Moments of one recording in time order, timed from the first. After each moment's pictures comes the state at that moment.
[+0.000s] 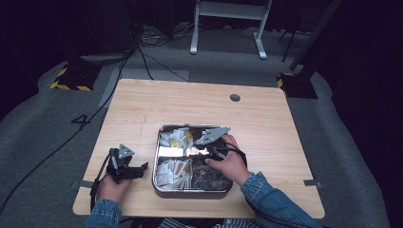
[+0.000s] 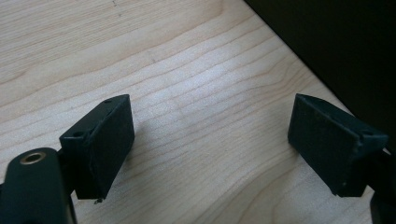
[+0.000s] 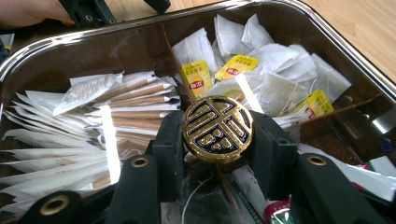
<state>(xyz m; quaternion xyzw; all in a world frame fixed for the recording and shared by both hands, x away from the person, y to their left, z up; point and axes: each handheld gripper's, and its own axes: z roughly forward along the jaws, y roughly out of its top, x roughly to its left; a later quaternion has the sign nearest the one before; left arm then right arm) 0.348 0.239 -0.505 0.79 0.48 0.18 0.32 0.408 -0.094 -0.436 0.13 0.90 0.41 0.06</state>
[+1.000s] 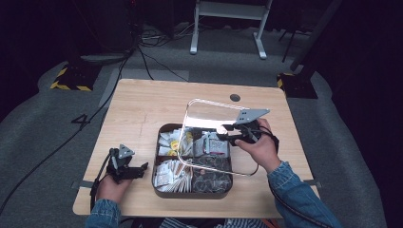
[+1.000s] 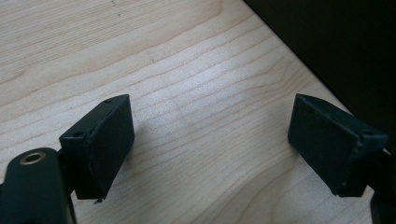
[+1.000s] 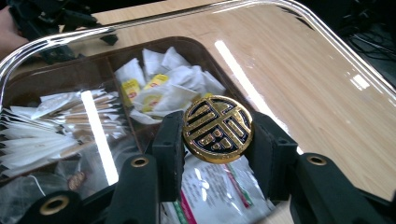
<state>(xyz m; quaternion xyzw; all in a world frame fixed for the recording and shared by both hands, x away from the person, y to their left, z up) 0.348 0.239 -0.505 0.80 0.48 0.18 0.32 0.428 -0.176 -0.372 0.18 0.87 0.44 0.12</state>
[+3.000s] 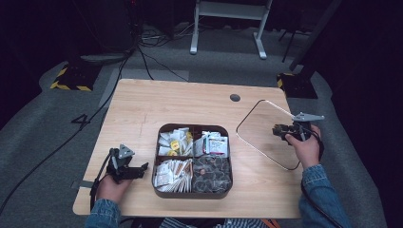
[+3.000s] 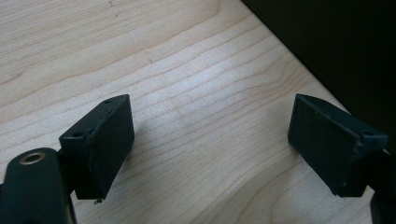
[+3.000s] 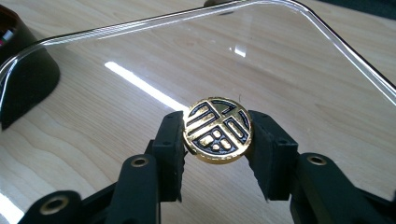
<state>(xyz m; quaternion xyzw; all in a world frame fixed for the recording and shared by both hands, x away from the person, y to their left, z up) 0.348 0.239 -0.505 0.80 0.48 0.18 0.33 0.475 -0.369 -0.445 0.42 0.80 0.38 0.19</state>
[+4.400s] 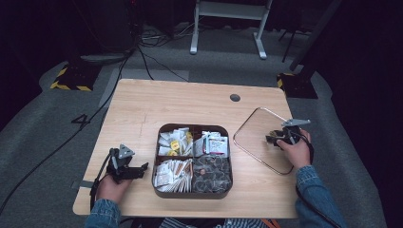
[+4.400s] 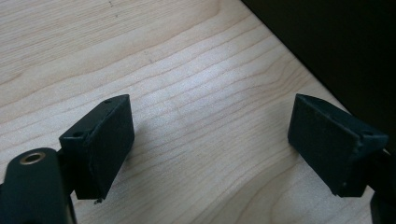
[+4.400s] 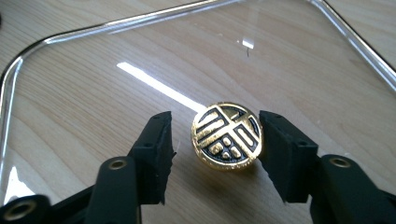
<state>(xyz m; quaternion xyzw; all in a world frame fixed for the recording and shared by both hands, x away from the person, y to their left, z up) 0.348 0.239 -0.505 0.80 0.48 0.18 0.33 0.487 -0.360 -0.485 0.43 0.82 0.34 0.18</state>
